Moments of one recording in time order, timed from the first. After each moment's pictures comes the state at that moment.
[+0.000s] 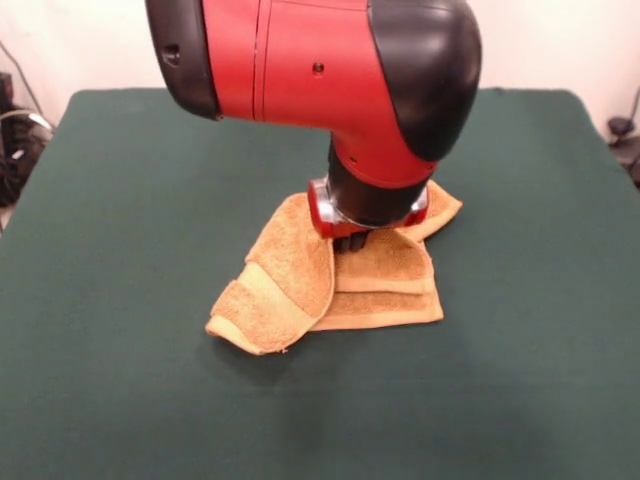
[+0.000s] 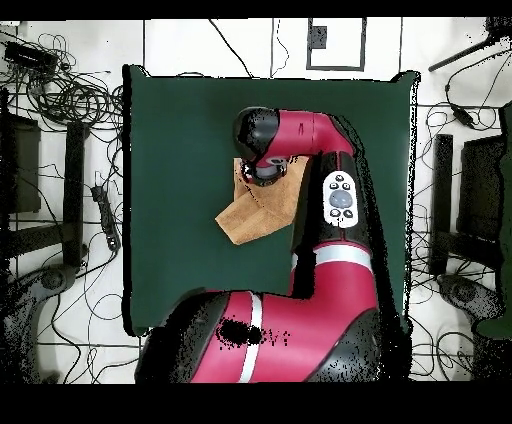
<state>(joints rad) -0.16 -0.21 0.06 0.95 -0.22 1.22 1.50</state>
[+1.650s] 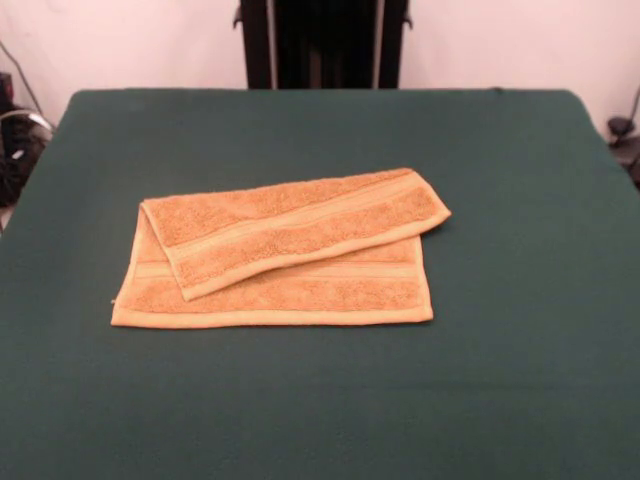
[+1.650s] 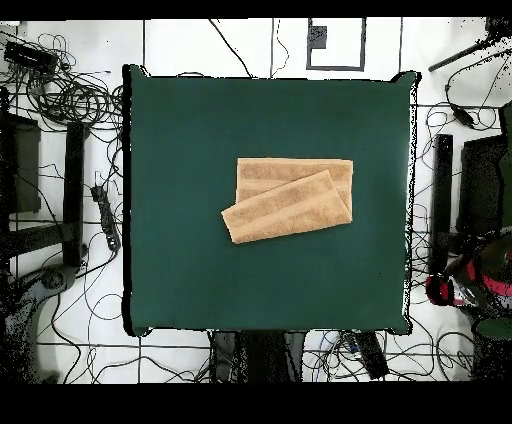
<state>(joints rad) -0.81 -0.72 0.07 1.38 -0.46 1.37 1.11</state>
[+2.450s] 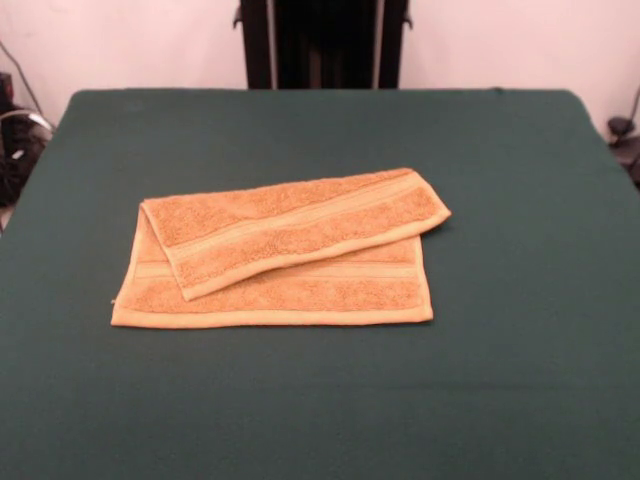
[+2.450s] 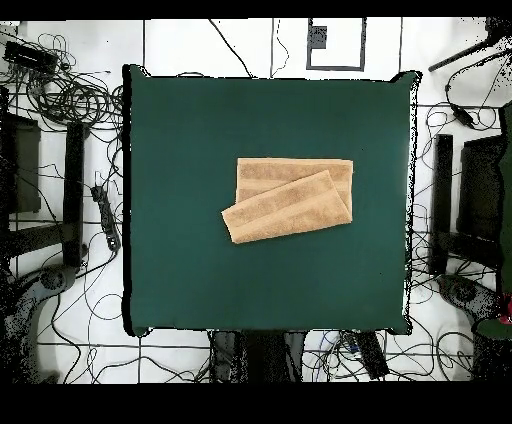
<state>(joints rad) -1.02 -0.85 0.13 1.43 -0.43 1.08 1.11</state>
